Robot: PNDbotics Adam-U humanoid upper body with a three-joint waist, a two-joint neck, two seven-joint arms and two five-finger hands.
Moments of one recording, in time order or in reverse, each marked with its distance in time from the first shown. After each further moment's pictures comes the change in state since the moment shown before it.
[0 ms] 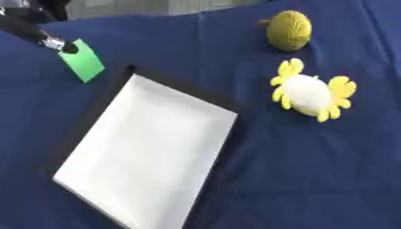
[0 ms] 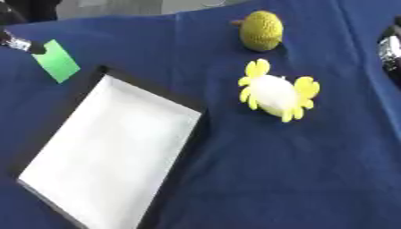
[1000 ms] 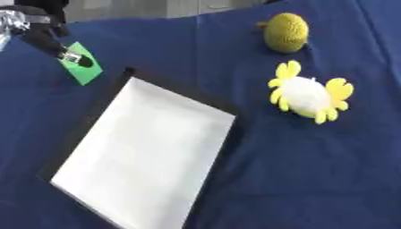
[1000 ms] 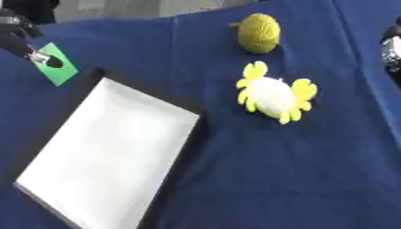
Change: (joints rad) left arm -0.025 -0.058 0.003 0.099 -0.110 0.004 0.032; right arm -0.015 0.001 0.006 0.000 -0.001 0.001 0.001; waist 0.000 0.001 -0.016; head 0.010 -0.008
